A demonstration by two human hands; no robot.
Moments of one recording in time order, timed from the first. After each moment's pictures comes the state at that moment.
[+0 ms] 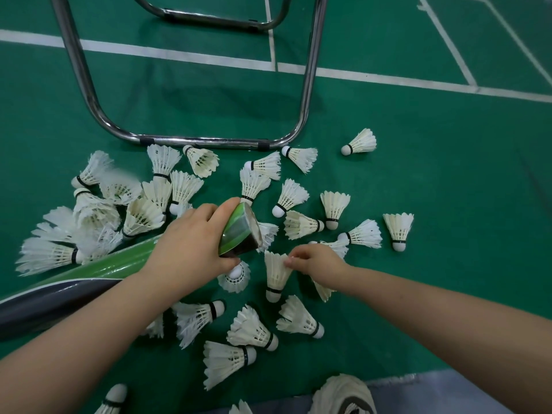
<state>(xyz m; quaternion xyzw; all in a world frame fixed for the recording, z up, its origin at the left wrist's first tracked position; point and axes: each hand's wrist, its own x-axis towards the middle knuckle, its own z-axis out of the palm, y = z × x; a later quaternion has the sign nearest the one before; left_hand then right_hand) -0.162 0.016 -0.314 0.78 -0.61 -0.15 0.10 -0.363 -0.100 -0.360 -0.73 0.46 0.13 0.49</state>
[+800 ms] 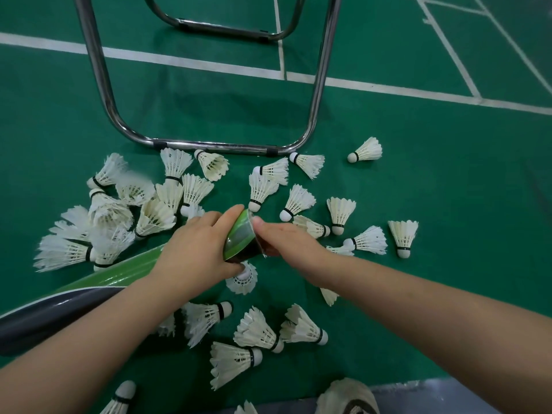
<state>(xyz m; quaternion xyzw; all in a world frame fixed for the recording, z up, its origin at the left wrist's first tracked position) -0.158 0.027 -0.314 0.78 -0.59 -0.16 0.10 -0.297 -0.067 -0.289 -0.64 0.40 0.02 0.66</state>
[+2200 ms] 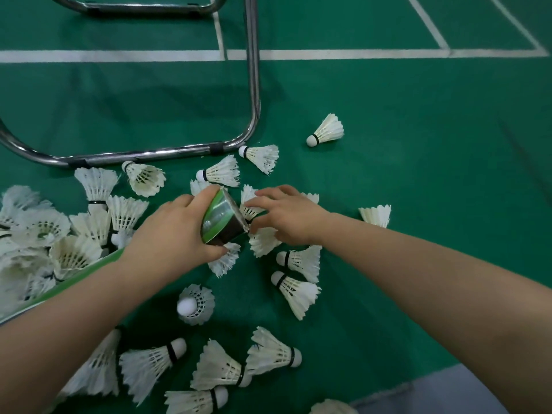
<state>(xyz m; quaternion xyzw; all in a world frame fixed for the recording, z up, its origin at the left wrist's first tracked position) -0.174 -0.071 -0.326 0.77 -0.61 -0.19 0.05 -0.346 -0.210 -0.372 -0.97 0.13 0.18 0.06</state>
